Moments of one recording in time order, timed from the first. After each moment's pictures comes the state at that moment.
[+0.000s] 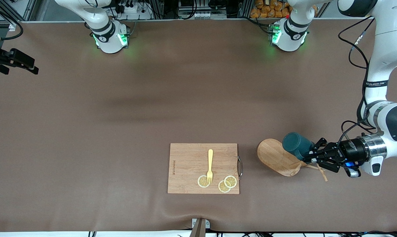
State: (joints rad) left arm 0.20 0.68 -0.06 -1.42 -1.34 1.69 -0.64; right arm 0.01 -0.06 -0.04 -1.54 0.02 1.40 -0.01
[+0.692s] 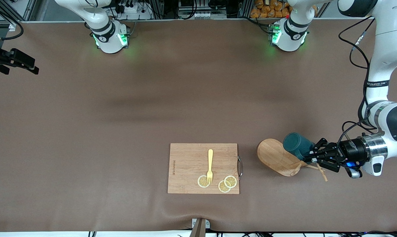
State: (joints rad) left arm 0.20 0.69 -0.06 -1.41 -1.33 1.69 -0.62; right arm 0.01 -0.06 -0.04 -1.54 0.02 1.40 -0.01
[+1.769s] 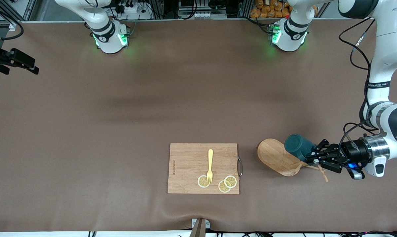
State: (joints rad) left arm 0.20 0.70 -0.06 -1.39 -1.33 1.69 -0.59; right arm 0.01 -0.06 -0.04 -1.54 0.02 1.40 -0.01
